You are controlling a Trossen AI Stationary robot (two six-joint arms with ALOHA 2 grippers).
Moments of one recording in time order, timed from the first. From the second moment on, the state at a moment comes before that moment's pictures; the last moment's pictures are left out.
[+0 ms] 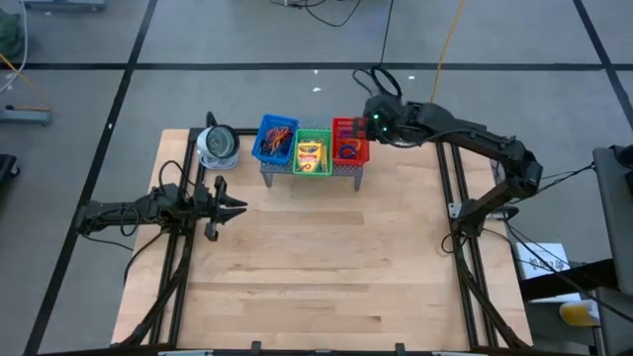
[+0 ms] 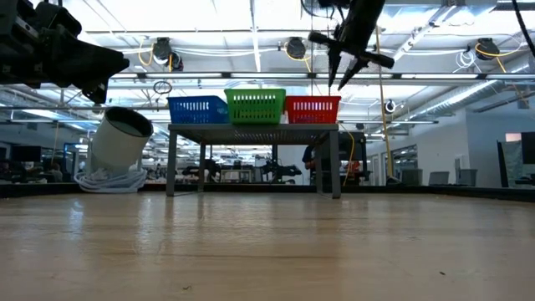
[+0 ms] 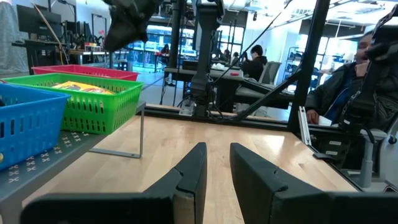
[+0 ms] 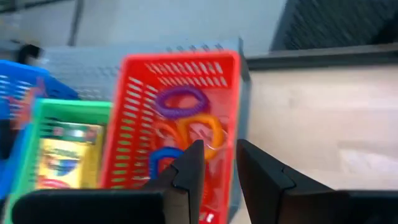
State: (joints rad) left arm 0.05 0.01 0.02 0.08 0.07 -0.11; right arm -0.46 1.53 1.55 -1.00 0.29 1.04
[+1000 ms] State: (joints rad) left arm 0.05 0.01 0.02 0.08 0.07 -0.11; right arm 0.10 0.77 0.83 -0.31 0.08 0.10
